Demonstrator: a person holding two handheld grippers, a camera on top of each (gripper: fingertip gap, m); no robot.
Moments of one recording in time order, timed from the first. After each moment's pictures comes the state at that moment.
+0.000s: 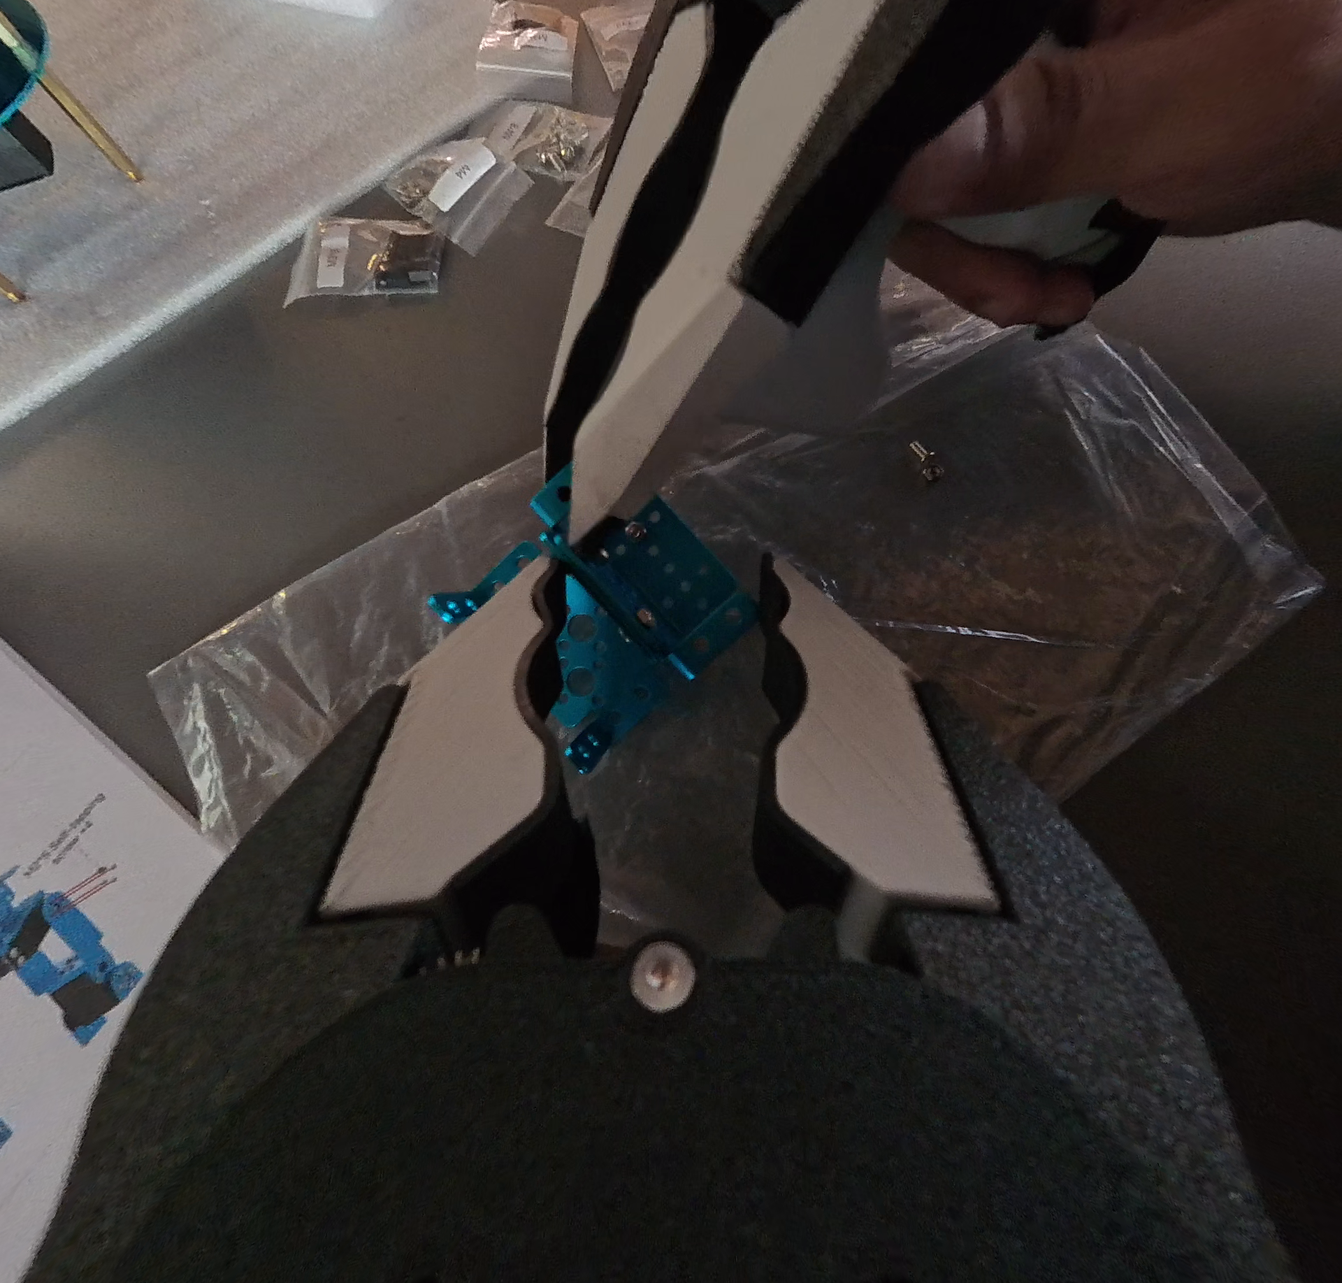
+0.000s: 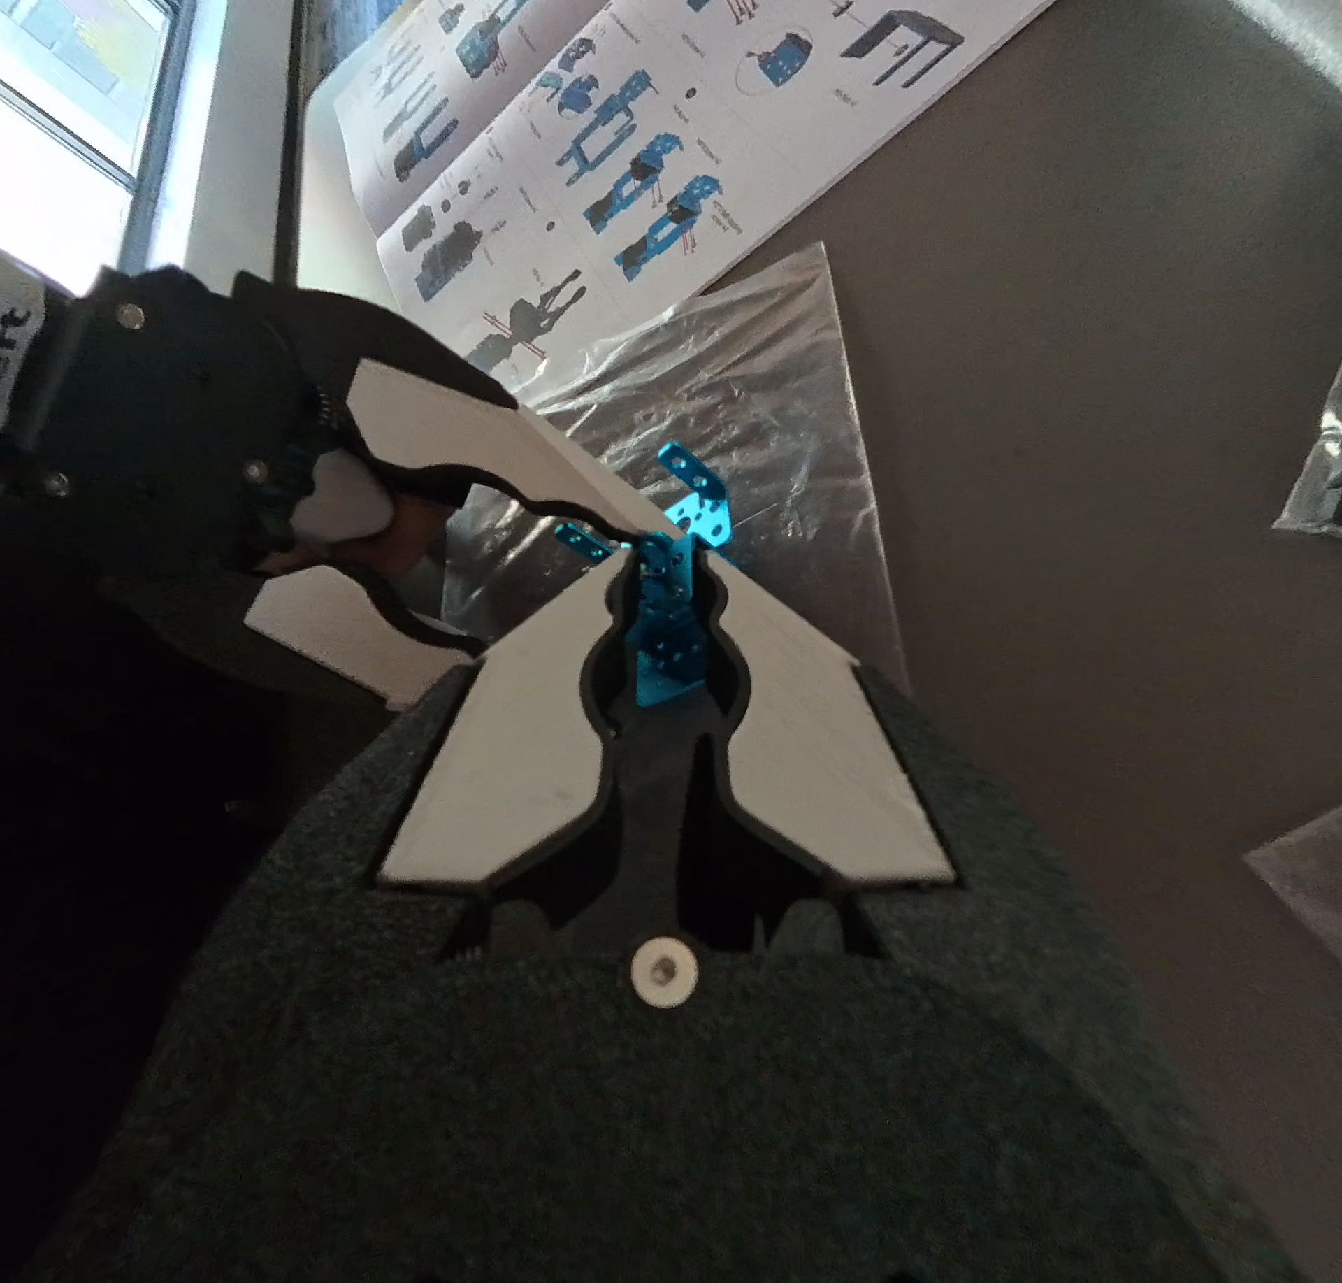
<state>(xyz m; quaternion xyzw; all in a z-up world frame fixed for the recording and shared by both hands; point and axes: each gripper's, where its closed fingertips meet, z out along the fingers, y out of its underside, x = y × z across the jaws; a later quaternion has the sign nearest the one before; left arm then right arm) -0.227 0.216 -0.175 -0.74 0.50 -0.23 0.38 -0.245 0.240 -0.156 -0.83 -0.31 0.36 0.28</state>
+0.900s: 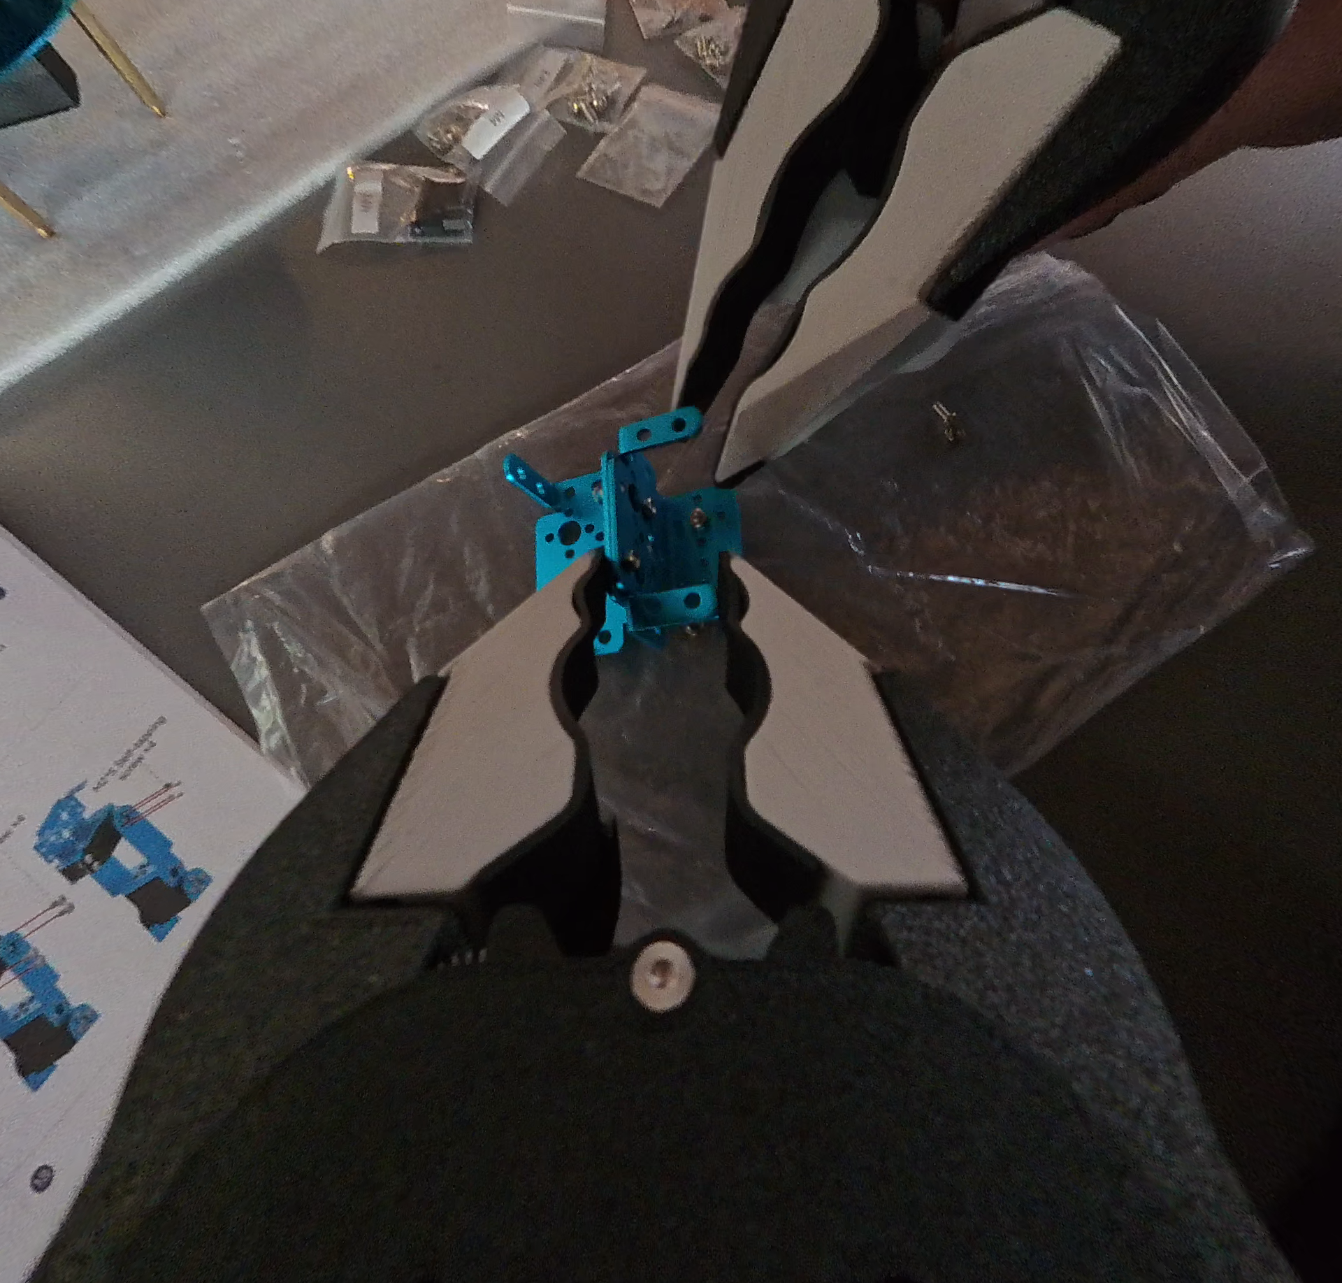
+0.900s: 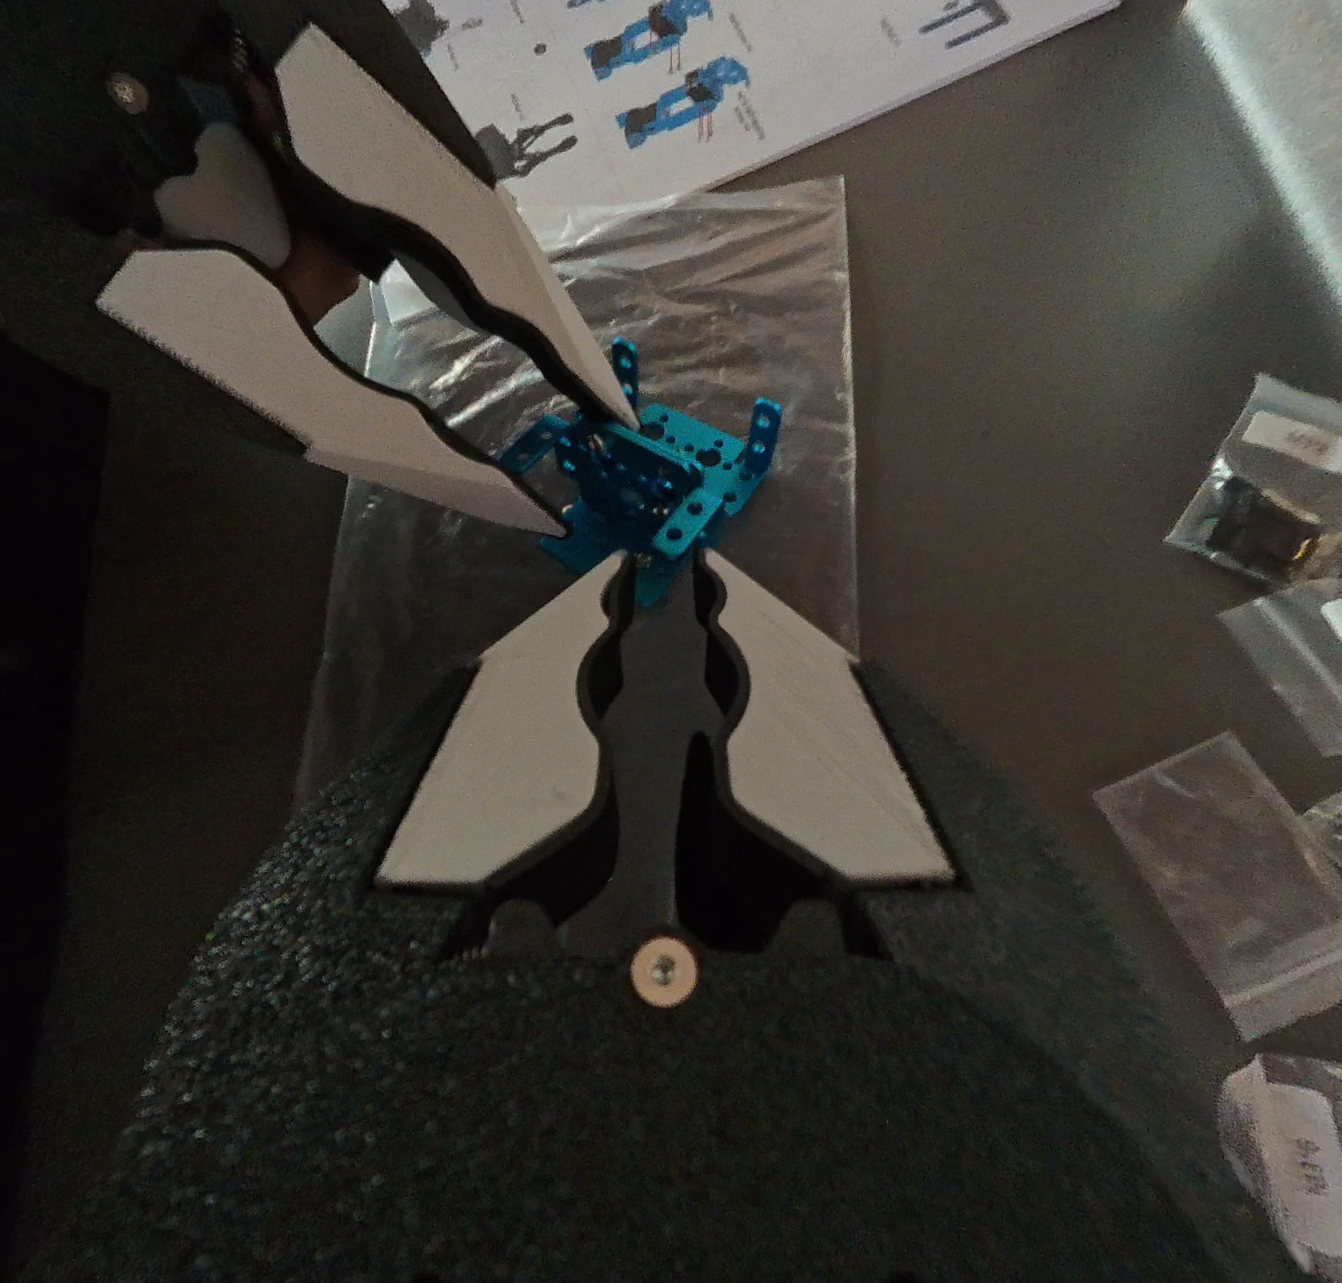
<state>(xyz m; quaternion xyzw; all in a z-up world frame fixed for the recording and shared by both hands) -0.248 0.219 -0.171 -0.76 0.50 -0.22 0.36 -0.226 0.226 -0.170 -0.82 -0.42 0.25 0.30</state>
